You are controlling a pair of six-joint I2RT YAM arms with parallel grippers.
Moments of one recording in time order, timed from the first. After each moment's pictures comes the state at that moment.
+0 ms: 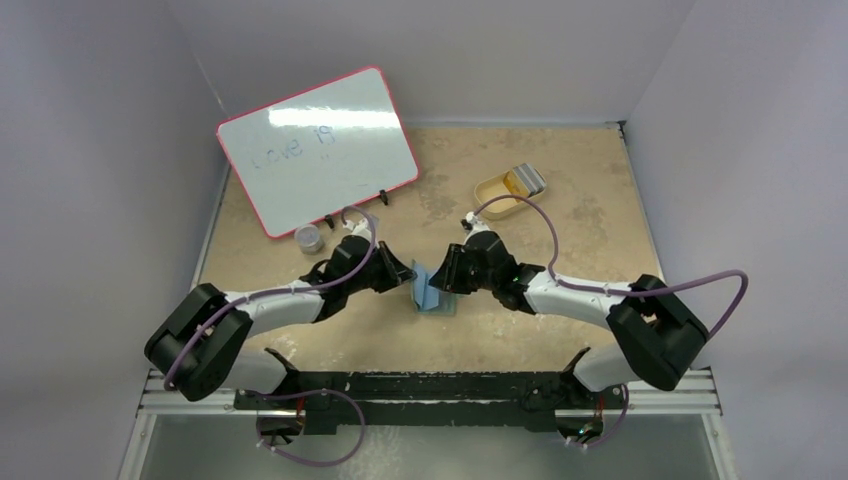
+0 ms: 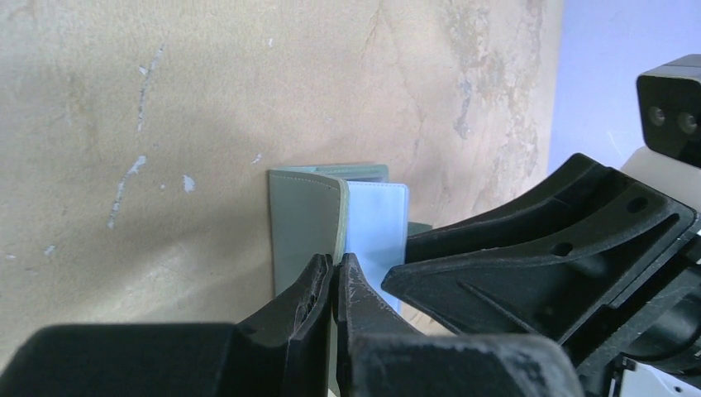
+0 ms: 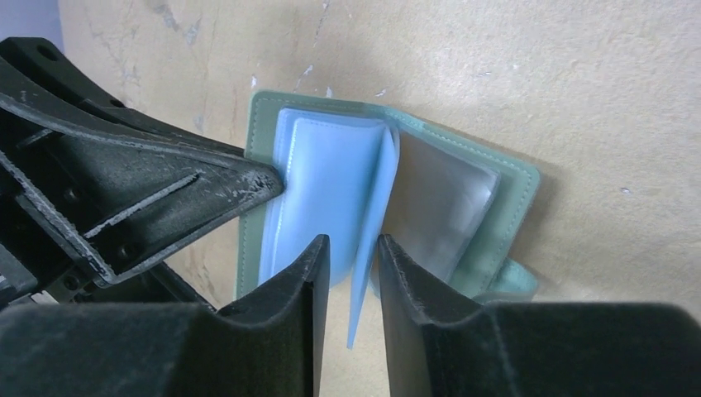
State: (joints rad) left arm -0.66 1.37 0.46 0.37 0.14 -1.00; right arm 0.77 1.43 0.62 0.13 -0.09 0.84
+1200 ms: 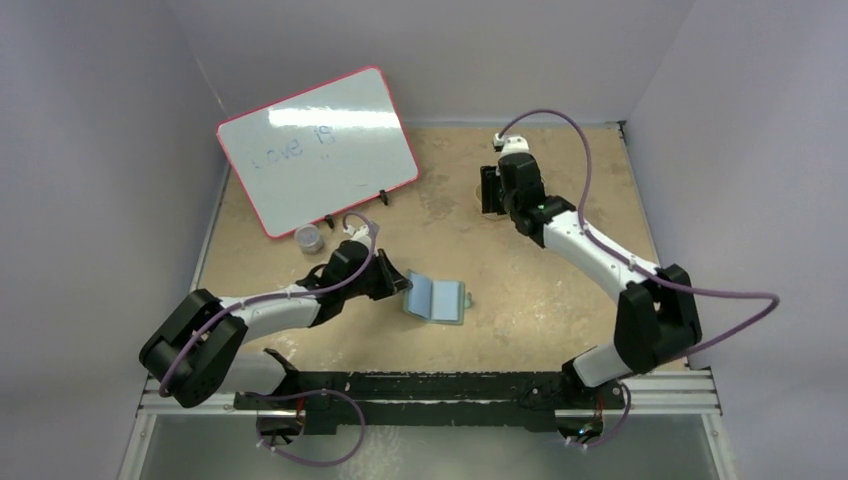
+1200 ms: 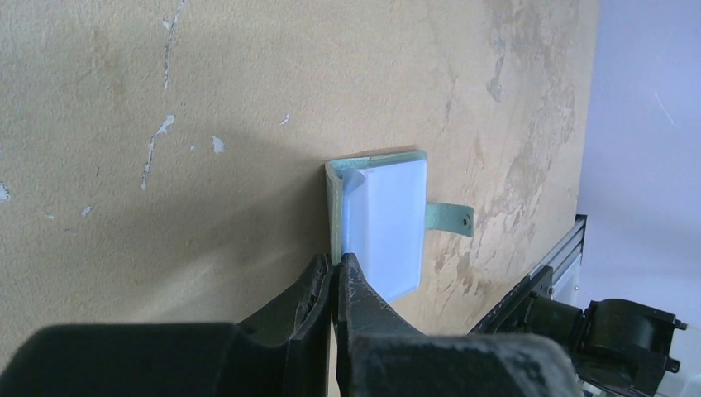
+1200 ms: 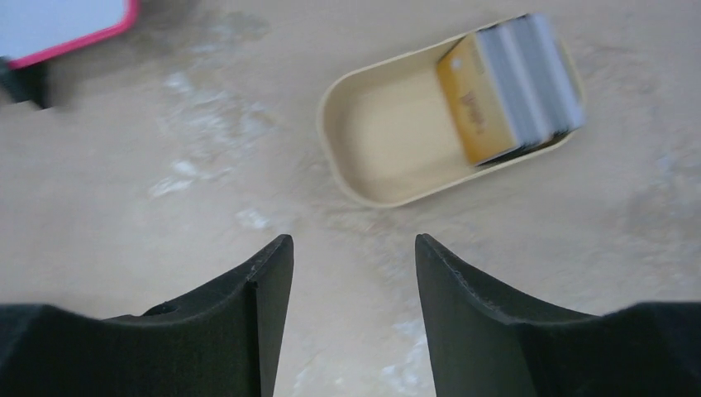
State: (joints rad) left arm -0.66 1.33 0.44 0.29 0.17 -0.92; right arm 0.48 1.45 1.06 -0.22 0.27 0.23
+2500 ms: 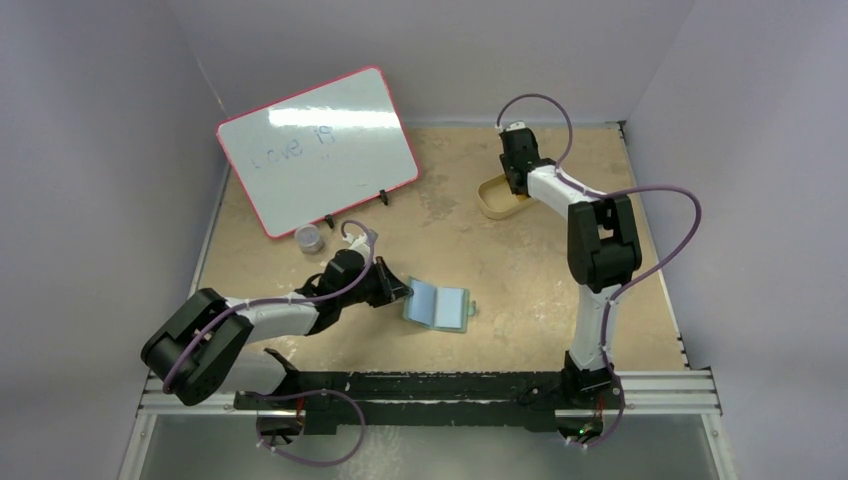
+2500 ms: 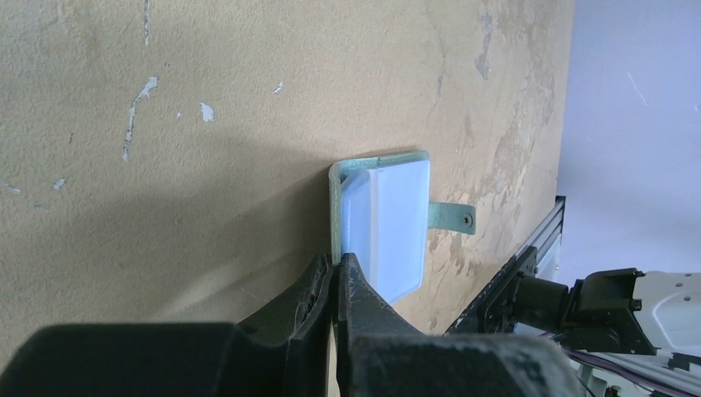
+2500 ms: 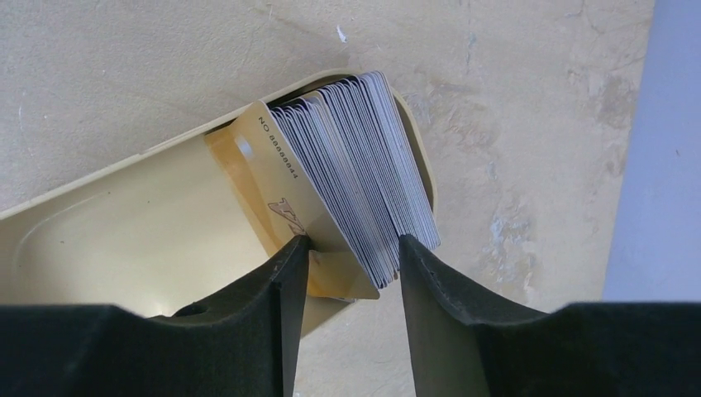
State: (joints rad) left arm -0.66 1.34 0.34 0.44 0.22 -0.95; right arm 0.25 2.04 1.49 -0.29 0.49 -0.17
